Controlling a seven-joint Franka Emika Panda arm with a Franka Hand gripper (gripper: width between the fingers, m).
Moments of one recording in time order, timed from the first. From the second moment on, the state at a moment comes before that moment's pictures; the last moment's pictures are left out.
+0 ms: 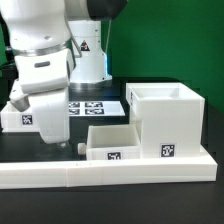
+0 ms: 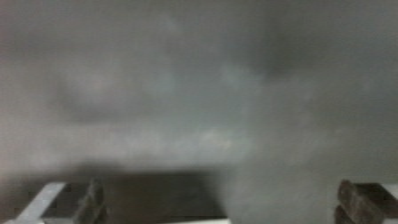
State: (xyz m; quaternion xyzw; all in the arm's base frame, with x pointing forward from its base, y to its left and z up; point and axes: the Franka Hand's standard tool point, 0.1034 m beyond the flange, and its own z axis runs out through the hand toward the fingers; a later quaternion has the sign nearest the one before) arm 0.549 -0.052 0.026 -0.70 -0.70 0.00 0.11
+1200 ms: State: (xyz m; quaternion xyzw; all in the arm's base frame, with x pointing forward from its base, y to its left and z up) arm 0.561 0.018 0.030 -0.77 -0.62 0.01 0.12
